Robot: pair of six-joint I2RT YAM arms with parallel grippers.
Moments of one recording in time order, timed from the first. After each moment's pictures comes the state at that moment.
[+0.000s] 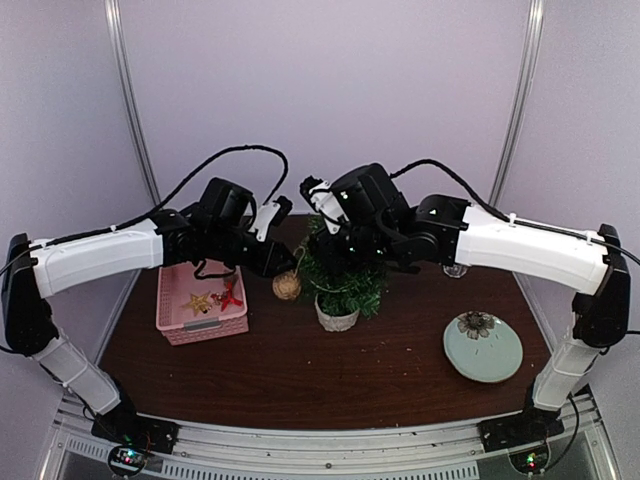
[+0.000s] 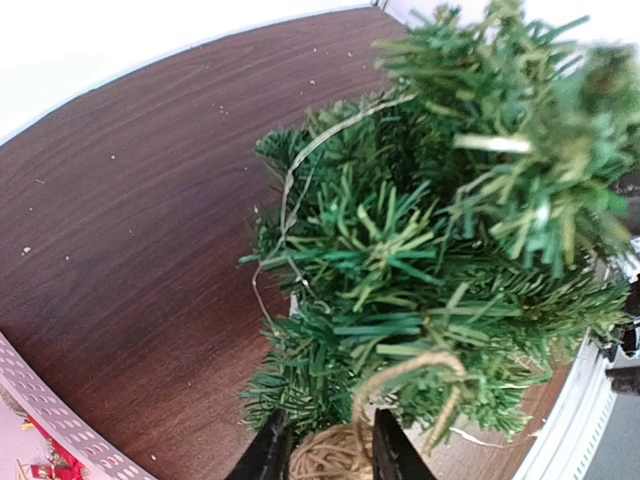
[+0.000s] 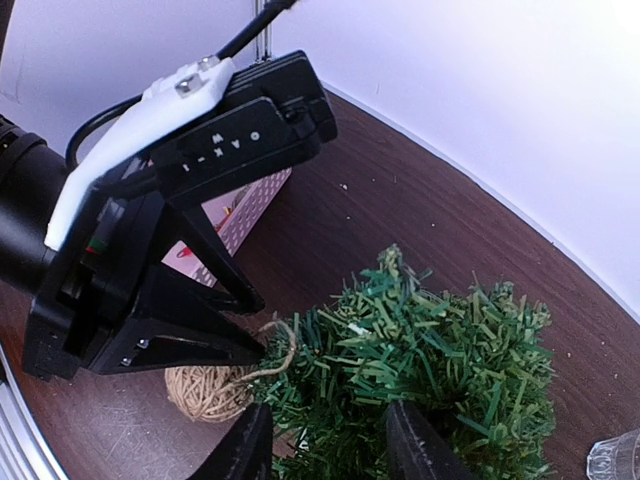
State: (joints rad) left arm -0.76 1.53 1.23 -0.38 0.18 -0.21; right arm 1.06 1.71 1.62 -0.50 0.34 0.12
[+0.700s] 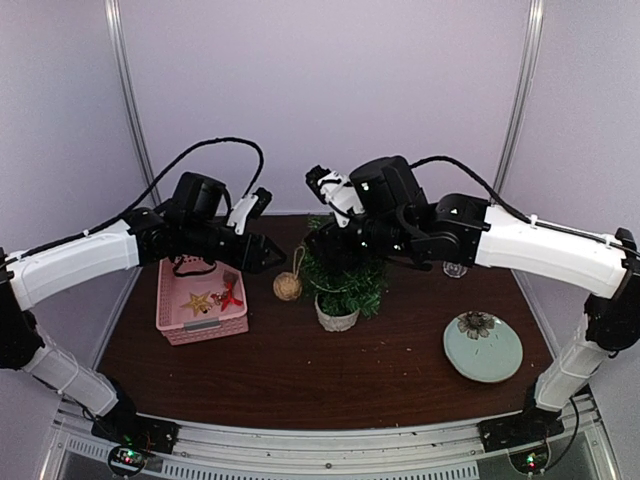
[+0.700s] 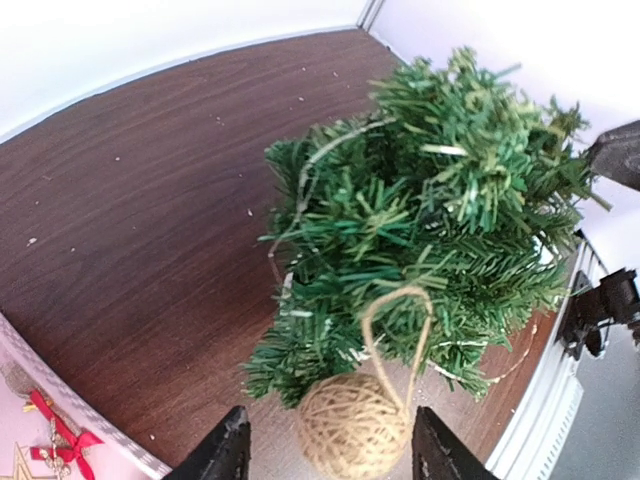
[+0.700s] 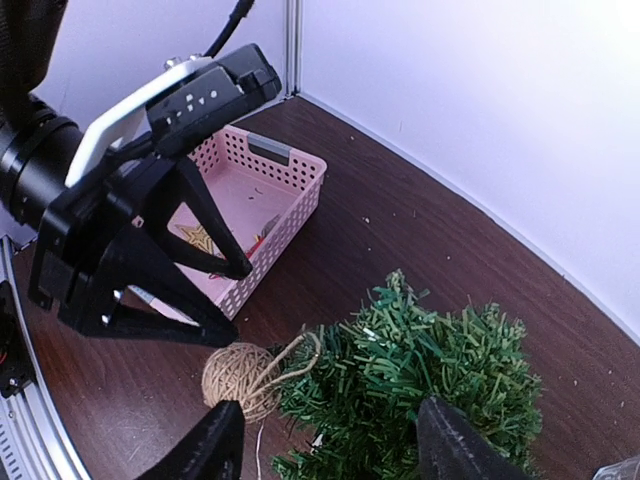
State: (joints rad) left arm -0.69 1.41 1.18 -0.40 0.29 -0.22; right arm 1.06 1.62 1.56 -0.43 0.28 0.08
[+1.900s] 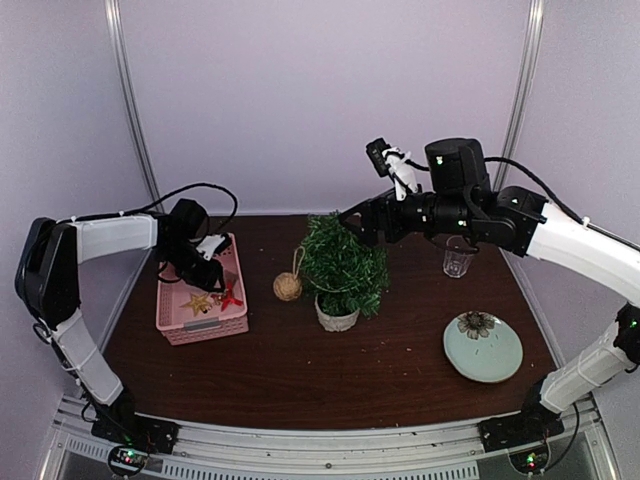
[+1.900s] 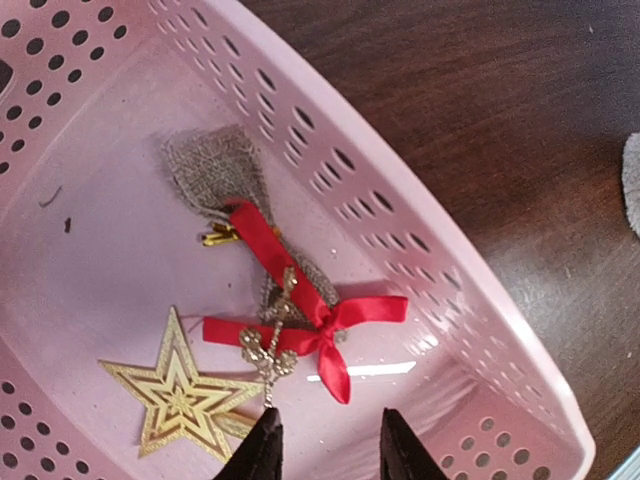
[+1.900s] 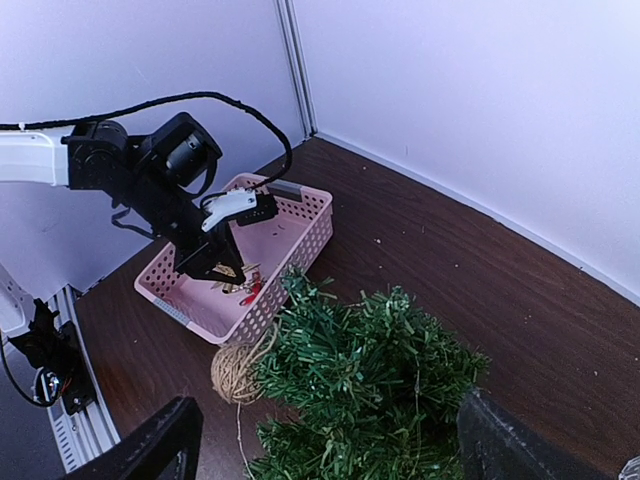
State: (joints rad) left arm -0.31 1.69 1.18 -0.68 0.19 0.08; right arm 0.86 1.39 1.39 -0.36 -0.02 0.16
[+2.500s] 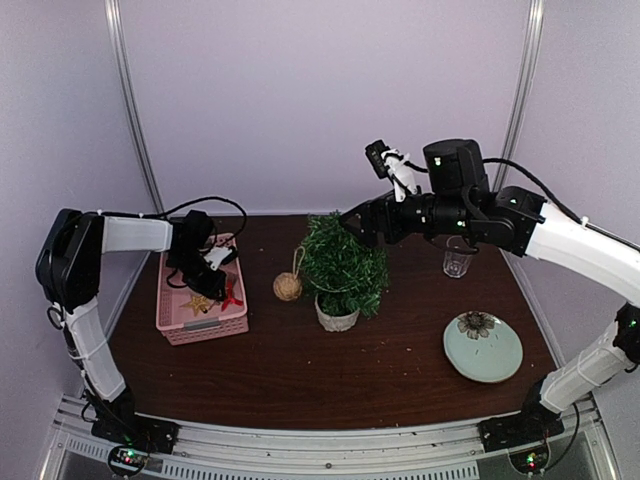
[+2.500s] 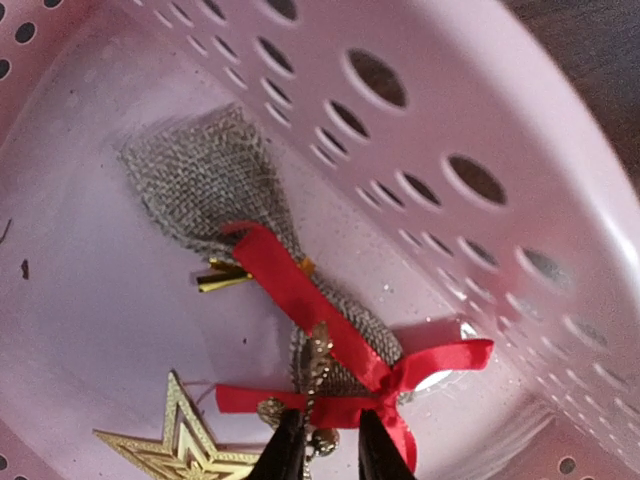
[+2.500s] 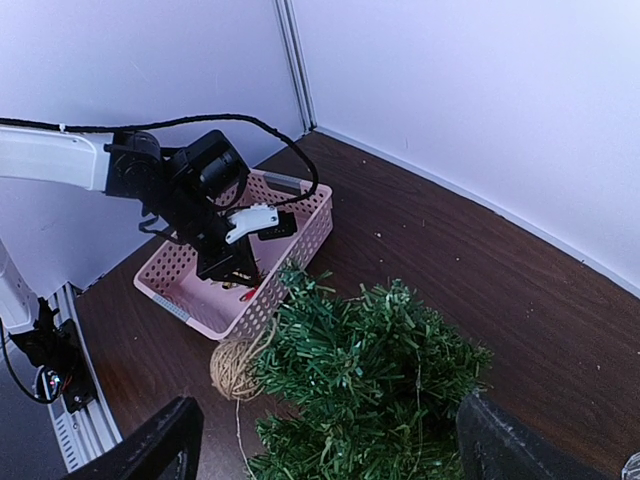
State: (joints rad) left arm -0.29 1.86 1.22 -0.64 0.16 0.20; right arm 0.86 1.39 1.39 -0.37 -0.02 0.17
